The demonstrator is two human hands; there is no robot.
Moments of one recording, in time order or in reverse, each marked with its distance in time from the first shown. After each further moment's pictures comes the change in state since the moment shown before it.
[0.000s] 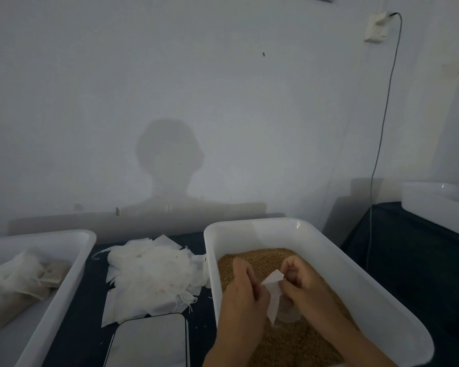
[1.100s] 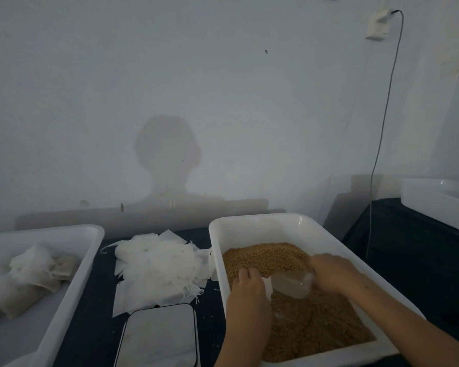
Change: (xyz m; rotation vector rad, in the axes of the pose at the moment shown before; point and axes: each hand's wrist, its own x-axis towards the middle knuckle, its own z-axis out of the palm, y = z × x) left_hand -0.001 0.004 0.003 0.510 -0.202 -0.146; right_hand 0.038 -0.002 -0.043 -1.215 -0.272 0.255
